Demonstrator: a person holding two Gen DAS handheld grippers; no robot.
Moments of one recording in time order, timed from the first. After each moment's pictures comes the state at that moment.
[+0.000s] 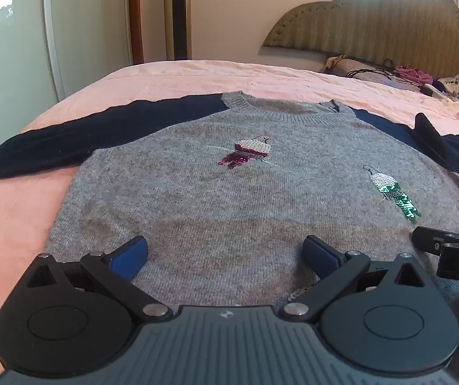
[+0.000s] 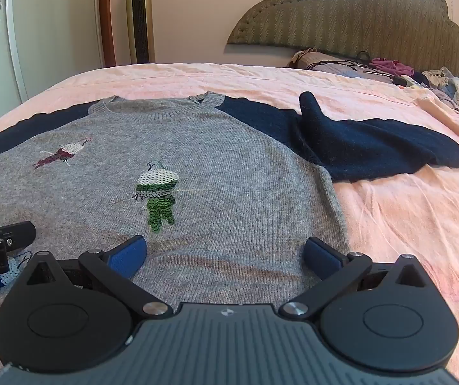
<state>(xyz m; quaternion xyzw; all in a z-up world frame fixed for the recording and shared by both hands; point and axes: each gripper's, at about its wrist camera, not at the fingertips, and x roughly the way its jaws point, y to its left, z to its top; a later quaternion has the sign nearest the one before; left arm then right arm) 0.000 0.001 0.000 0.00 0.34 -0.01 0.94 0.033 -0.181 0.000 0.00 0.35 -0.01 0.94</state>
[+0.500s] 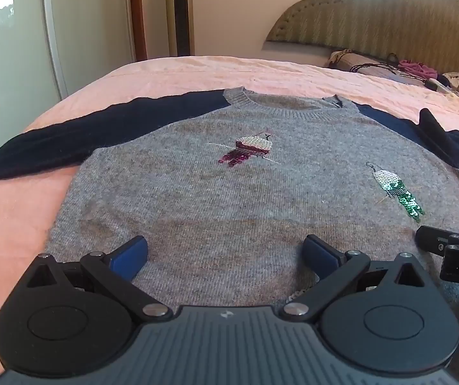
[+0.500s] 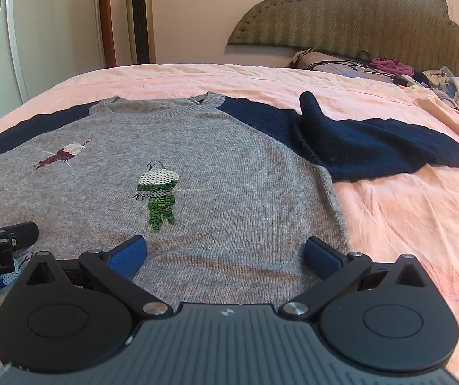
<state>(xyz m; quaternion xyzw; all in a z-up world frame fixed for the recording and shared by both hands) 0.005 -0.002 0.002 0.01 0.35 0.00 0.94 0.033 -0.181 0.000 0.00 0.35 -0.01 0.94</state>
